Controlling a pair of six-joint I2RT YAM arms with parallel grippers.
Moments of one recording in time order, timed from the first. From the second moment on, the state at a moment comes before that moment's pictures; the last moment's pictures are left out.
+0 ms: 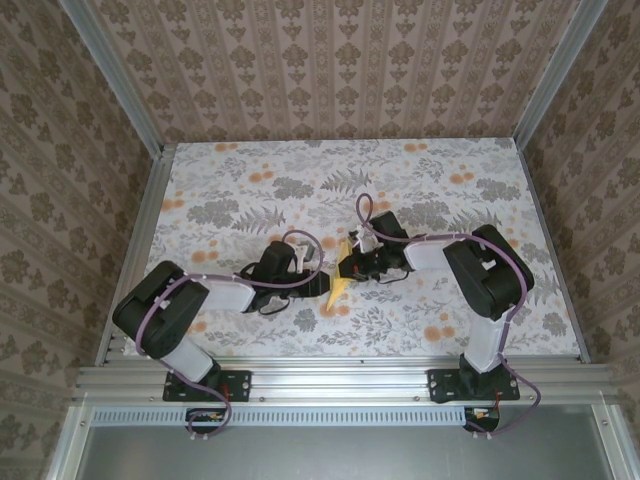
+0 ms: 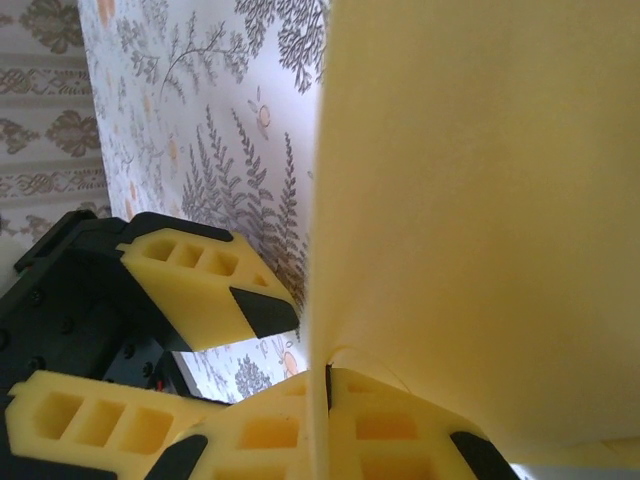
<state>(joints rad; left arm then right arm) -0.72 1.59 0.51 0.35 0.43 -0.67 0.47 1.86 0.87 0.02 -0.80 0.62</state>
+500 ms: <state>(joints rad) -0.72 1.66 0.55 0.37 0.50 -0.67 0.45 1.86 0.84 0.08 -0.82 0.63</state>
